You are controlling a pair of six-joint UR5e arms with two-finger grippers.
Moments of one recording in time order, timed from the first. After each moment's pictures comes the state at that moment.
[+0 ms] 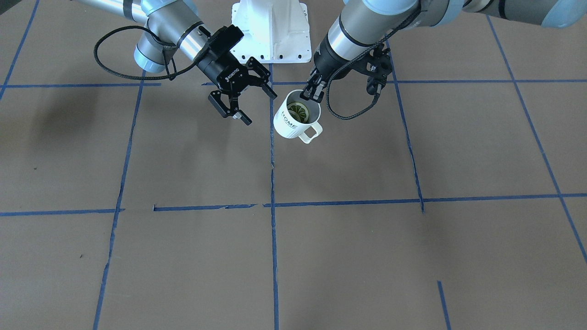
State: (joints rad) left arm -0.70 -2.26 -1.85 -1.59 -2.28 -2.50; right arm 0.33 -1.16 1.71 -0.41 1.27 0.38
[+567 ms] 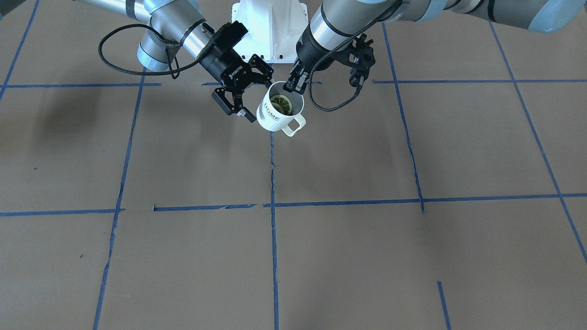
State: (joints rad) left arm -0.68 -2.31 -1.84 -1.60 -2.28 -2.54; right arm 0.33 -1.14 1.71 -0.41 1.27 0.34
